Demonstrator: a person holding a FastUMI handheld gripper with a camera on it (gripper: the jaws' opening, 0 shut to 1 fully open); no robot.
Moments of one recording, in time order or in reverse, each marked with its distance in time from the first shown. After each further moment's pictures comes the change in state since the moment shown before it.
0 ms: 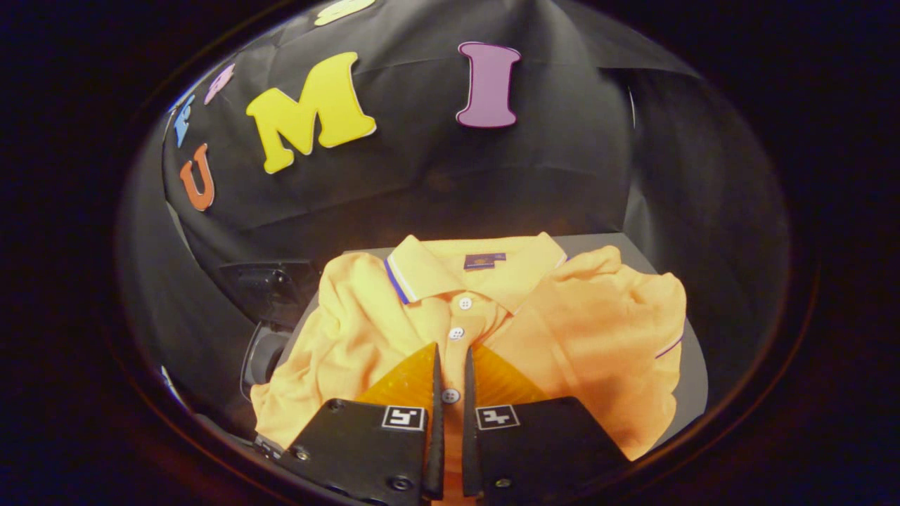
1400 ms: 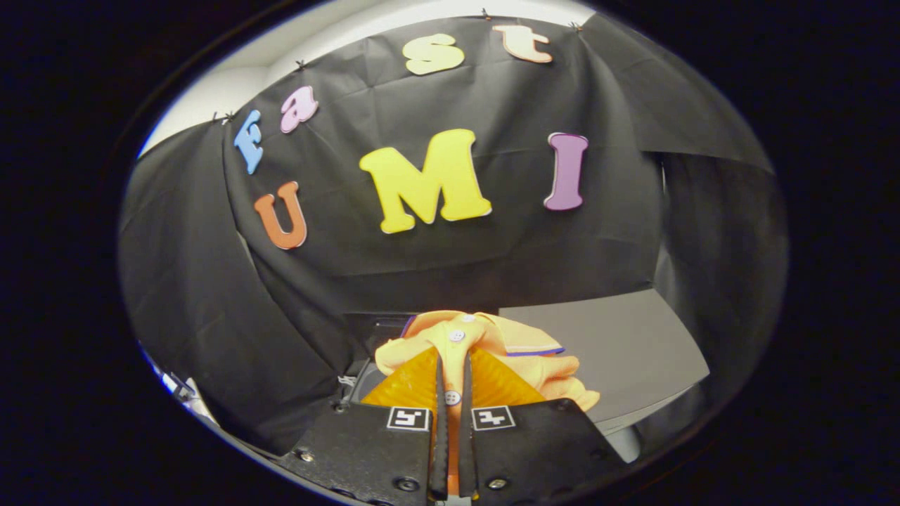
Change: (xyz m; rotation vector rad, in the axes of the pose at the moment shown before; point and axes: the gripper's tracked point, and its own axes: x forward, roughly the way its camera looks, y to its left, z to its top) arm -0.198 0.244 0.026 -0.039 -0.234 0.158
